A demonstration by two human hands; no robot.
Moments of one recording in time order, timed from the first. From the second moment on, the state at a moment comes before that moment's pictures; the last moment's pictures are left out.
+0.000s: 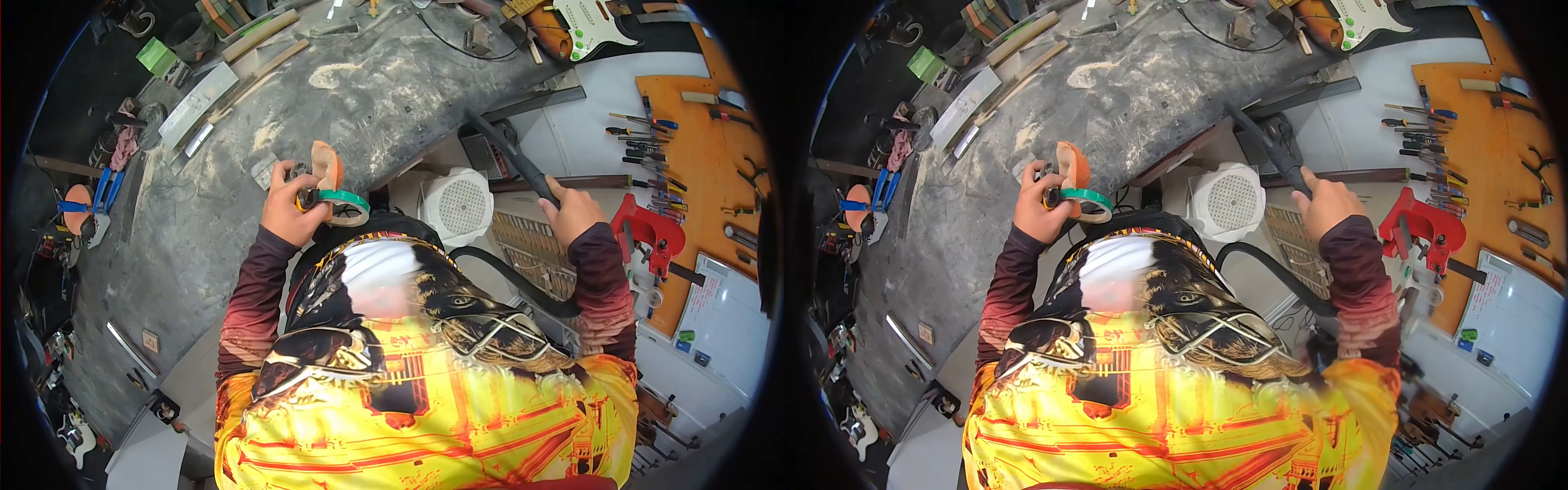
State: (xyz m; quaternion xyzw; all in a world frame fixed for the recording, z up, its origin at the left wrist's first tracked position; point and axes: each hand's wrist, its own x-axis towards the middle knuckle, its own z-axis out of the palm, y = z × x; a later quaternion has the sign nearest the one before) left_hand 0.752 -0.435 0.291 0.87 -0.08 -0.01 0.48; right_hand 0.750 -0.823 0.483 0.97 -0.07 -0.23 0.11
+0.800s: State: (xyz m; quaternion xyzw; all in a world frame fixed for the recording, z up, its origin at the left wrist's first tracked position) left_hand 0.715 -0.376 0.305 0.88 -0.08 -0.04 0.47; right_hand 0.699 -0.702 0.492 0.95 -0.04 -0.31 0.09
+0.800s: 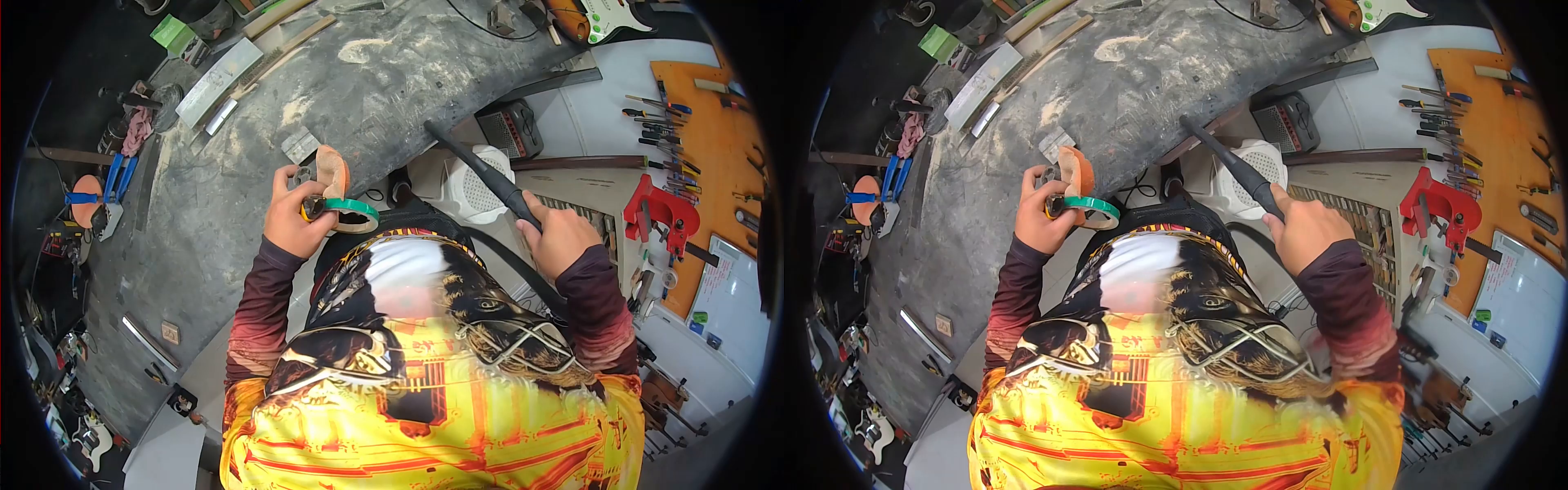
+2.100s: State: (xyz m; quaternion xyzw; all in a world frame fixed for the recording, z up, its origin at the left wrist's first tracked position) left_hand 0.784 -0.484 0.331 0.90 -0.01 0.01 0.44; right_hand 0.872 -0.983 0.483 0.96 -0.10 -0.18 0.16
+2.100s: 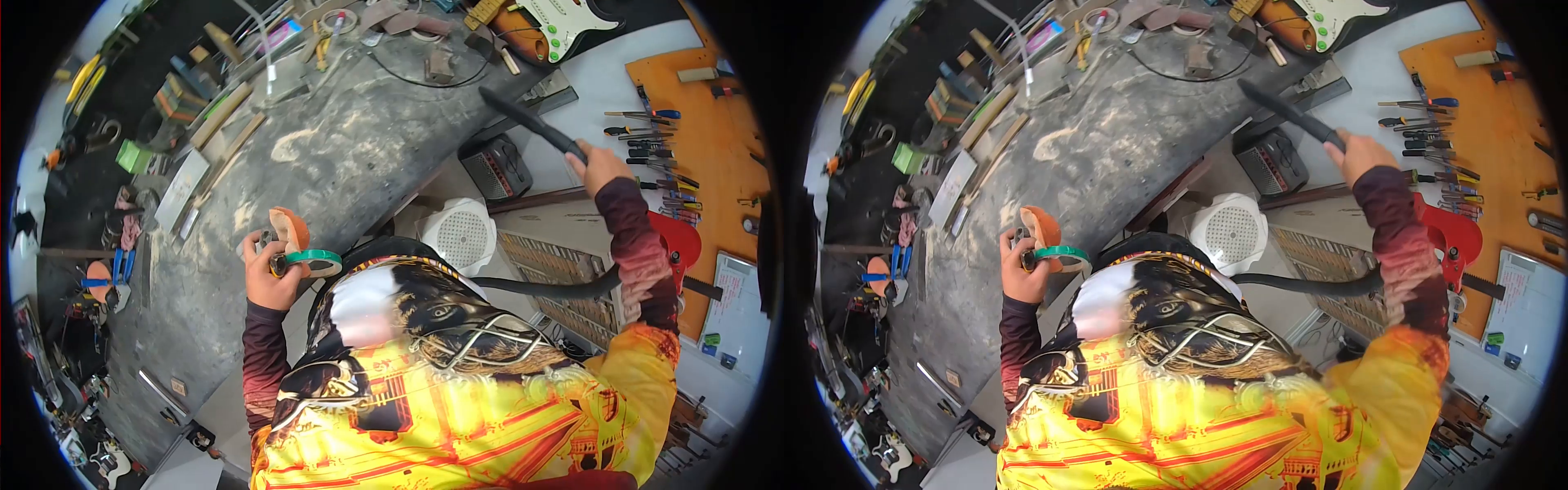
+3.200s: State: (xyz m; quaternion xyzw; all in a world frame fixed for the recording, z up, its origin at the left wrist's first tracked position) left_hand 0.816 -0.552 0.358 0.91 0.03 -0.03 0.42; right_hand 1.016 -1.126 0.465 0.93 -0.14 -0.20 0.29
